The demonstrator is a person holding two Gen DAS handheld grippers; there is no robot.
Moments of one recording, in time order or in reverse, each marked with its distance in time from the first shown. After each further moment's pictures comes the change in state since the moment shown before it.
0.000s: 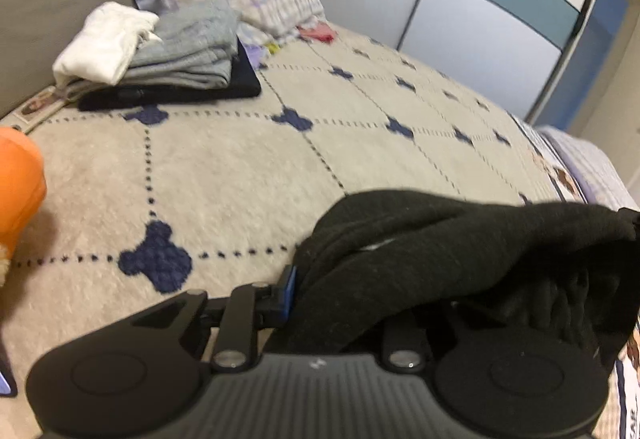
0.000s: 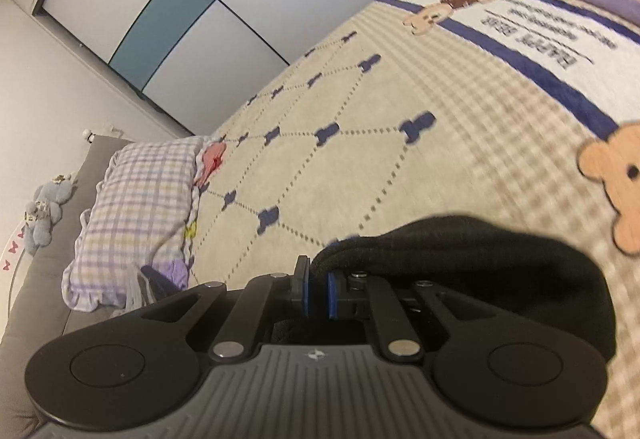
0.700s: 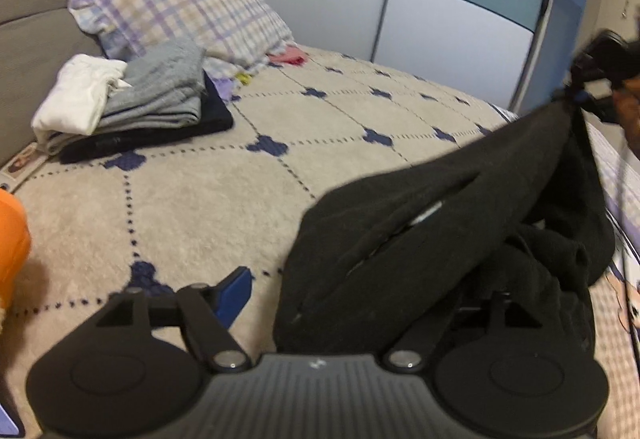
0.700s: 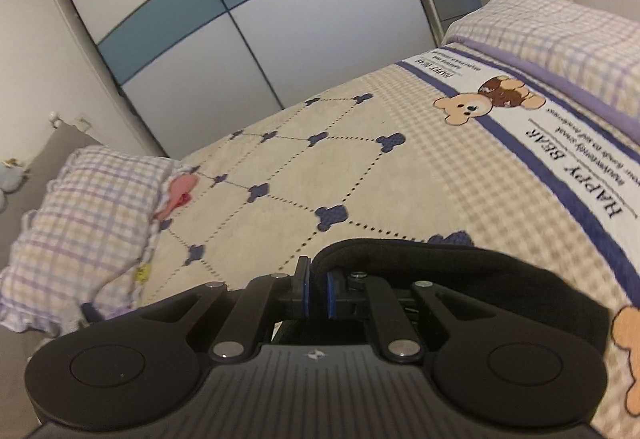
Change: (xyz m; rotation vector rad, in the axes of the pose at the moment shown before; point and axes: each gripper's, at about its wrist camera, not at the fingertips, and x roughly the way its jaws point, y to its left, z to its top) left arm 0.005 -0.025 -0.003 0.152 -0.030 -0.025; right arm 0.094 0.078 0.076 -0.221 -0.119 -0.180
